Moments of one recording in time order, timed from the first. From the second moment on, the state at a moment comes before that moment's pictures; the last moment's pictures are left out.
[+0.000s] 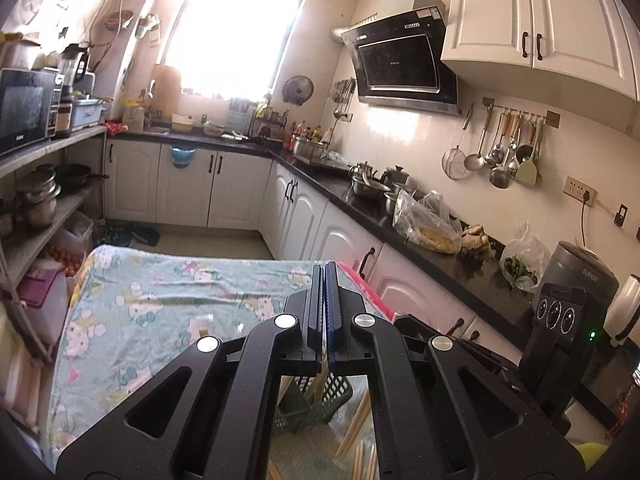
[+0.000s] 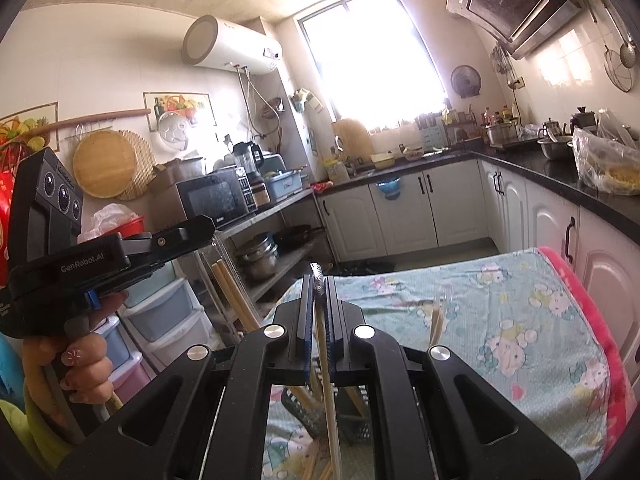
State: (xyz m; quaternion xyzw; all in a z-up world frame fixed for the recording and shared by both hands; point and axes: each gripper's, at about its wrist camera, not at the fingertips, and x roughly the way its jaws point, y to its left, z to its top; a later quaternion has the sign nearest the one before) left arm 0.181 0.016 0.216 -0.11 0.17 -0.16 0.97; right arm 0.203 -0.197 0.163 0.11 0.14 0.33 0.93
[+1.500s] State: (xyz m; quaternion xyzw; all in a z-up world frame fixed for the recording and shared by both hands) left arm 0.220 0.041 0.137 -0.14 0.22 -0.12 0.96; right arm 0.266 -0.156 0.124 0.08 0.05 0.27 0.96
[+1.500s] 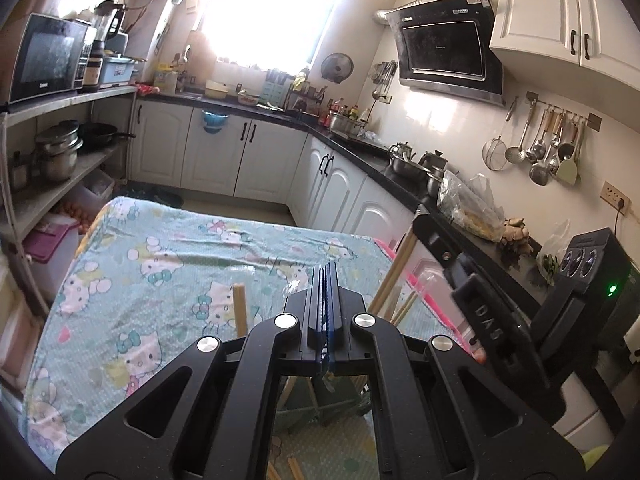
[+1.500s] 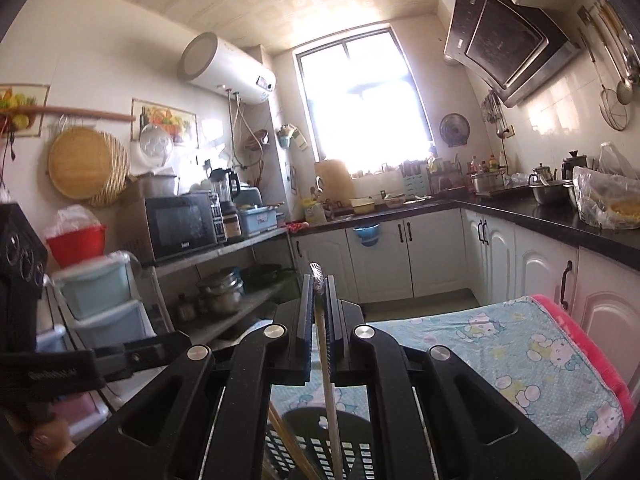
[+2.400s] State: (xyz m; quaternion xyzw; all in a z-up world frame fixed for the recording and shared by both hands) left arm 0.207 0.052 0.110 -0.16 0.23 -0.10 0.95; right arm 0.271 -0.176 0.080 0.11 0.12 0.26 0.95
